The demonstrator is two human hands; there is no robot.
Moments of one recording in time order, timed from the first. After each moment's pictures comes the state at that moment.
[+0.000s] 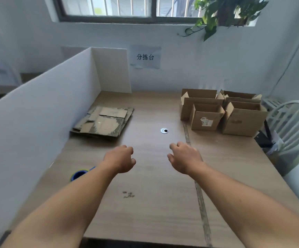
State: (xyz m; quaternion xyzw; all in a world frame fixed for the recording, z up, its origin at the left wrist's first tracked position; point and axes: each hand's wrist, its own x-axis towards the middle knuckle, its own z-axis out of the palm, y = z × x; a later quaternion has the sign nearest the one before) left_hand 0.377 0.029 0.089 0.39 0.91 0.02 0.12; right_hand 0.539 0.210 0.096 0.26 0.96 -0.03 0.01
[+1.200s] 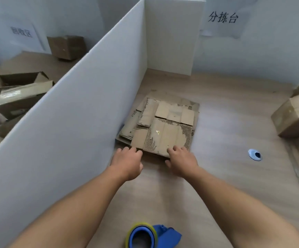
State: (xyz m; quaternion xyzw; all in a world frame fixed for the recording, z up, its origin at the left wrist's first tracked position) left_hand 0.008 -0.033 -0.001 0.38 0.91 -0.10 0.13; right_hand 0.097 0.150 -0.039 0.16 0.98 -0.07 0.13
